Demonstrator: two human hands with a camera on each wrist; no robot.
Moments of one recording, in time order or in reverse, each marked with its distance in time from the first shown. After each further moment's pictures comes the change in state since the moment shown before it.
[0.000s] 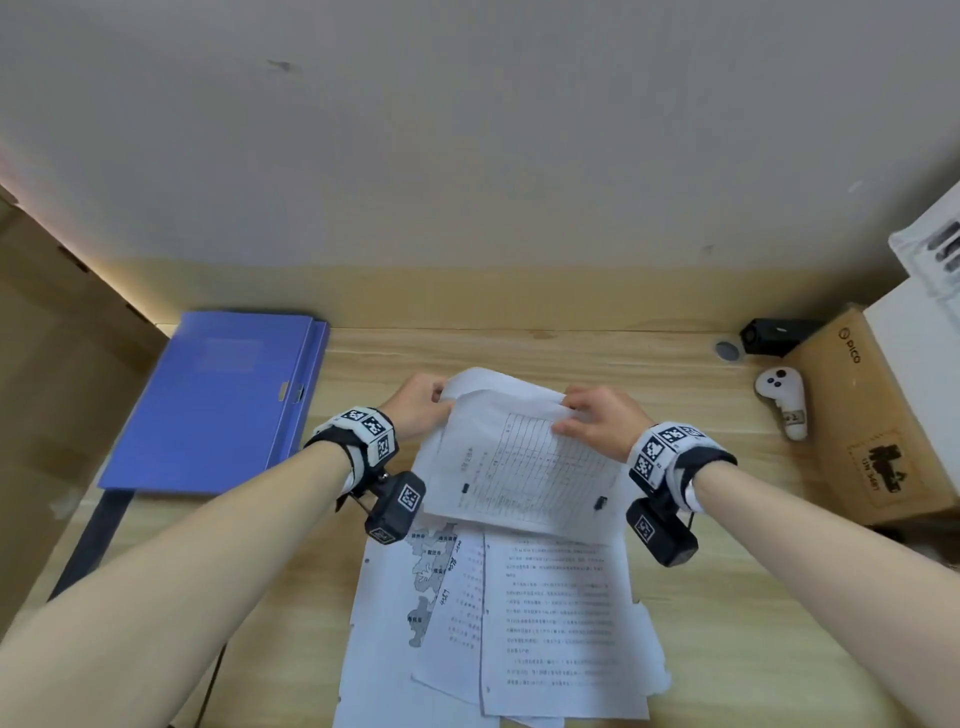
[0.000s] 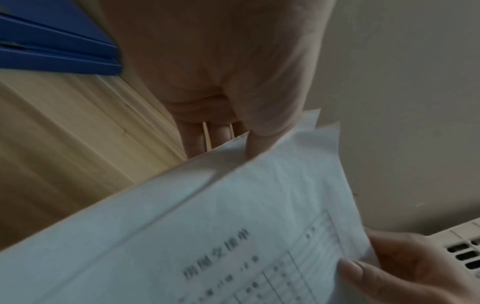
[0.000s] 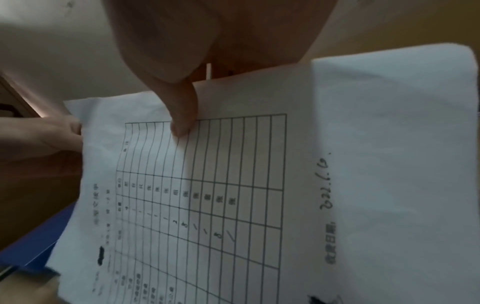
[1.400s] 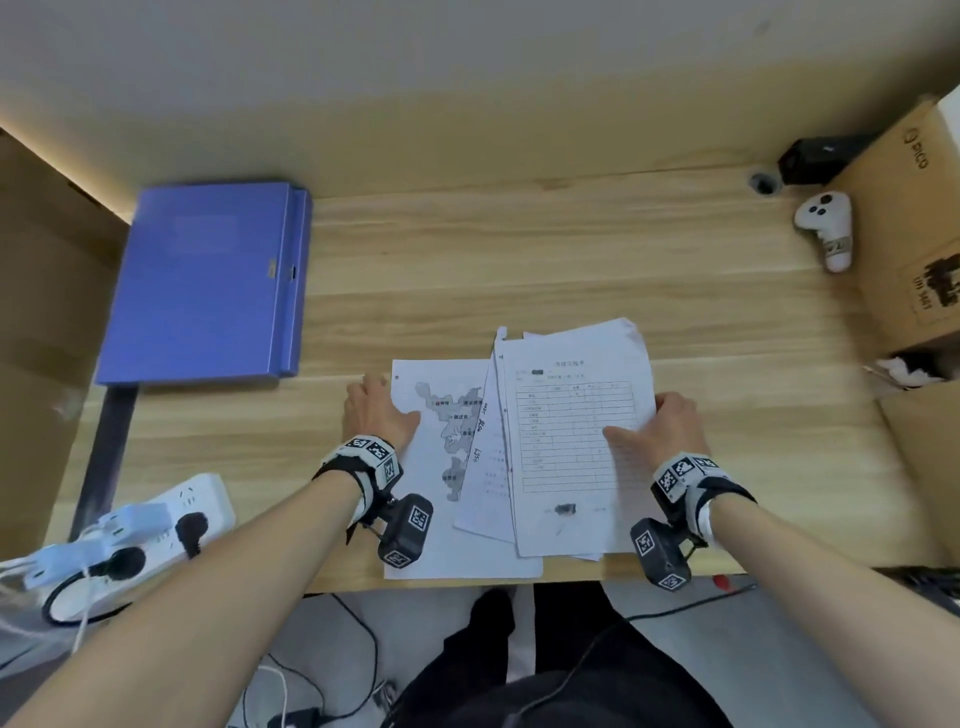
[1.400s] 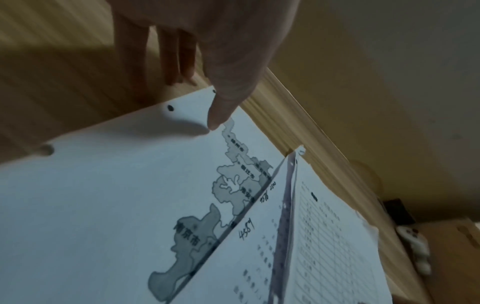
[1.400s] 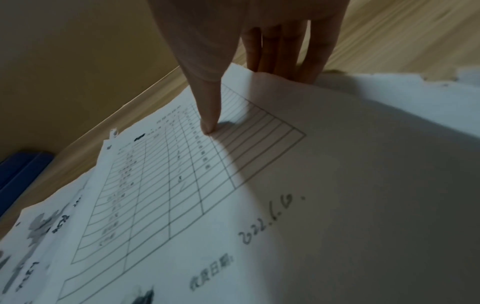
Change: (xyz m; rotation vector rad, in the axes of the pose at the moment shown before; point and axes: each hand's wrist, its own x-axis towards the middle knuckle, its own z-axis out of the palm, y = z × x) left_hand -0.097 -0.167 0.074 0.401 0.381 -0.460; right_hand -0.115 0.093 0.210 0.134 0.186 0.839
